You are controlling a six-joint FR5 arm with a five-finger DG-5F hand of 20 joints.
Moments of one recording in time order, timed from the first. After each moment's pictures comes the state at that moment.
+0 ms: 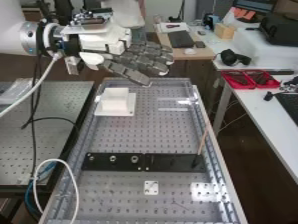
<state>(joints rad) 1.58 -1.60 -1.93 -2.78 -1.38 -0.61</state>
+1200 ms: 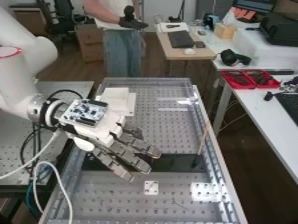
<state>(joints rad) 1.42 -1.87 -2.10 -2.40 -1.37 -0.58</state>
